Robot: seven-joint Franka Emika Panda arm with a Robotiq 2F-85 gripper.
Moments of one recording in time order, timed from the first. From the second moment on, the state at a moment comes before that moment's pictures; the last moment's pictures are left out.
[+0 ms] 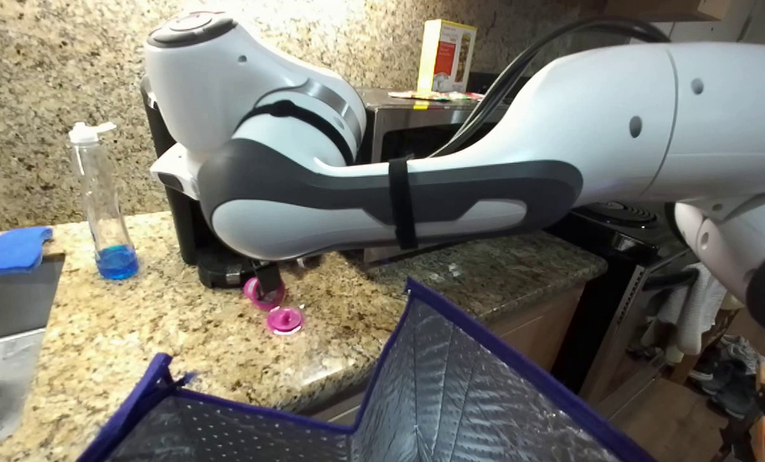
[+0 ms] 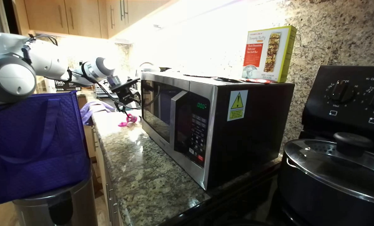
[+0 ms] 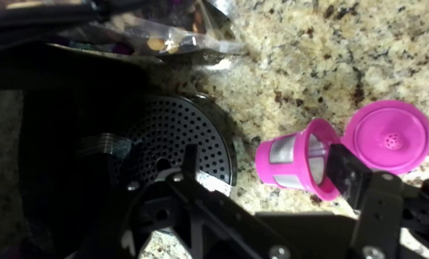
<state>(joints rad) 0.59 1.28 -0.15 -0.41 -0.32 1.83 -0.65</state>
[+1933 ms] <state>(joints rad) 0.64 1.13 -0.07 -0.38 -0.26 1.39 -0.55</state>
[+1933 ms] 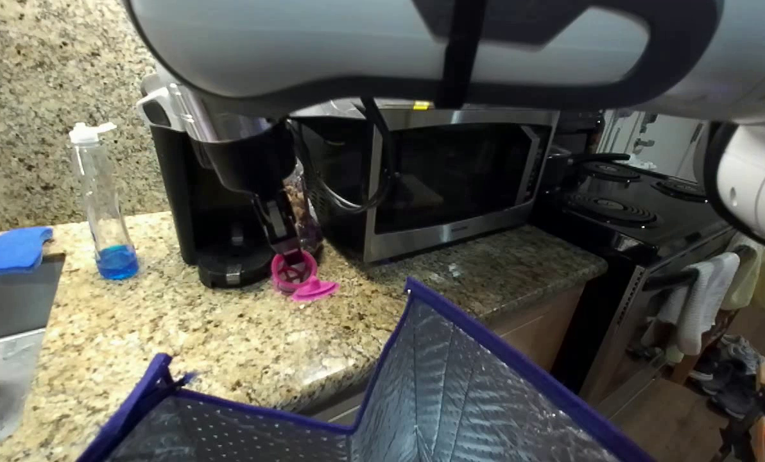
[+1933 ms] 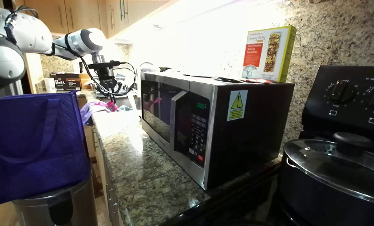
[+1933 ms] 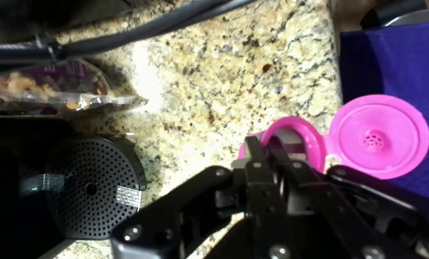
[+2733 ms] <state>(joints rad) 0.67 1.03 -0.03 -0.37 -0.24 1.29 -0.27</state>
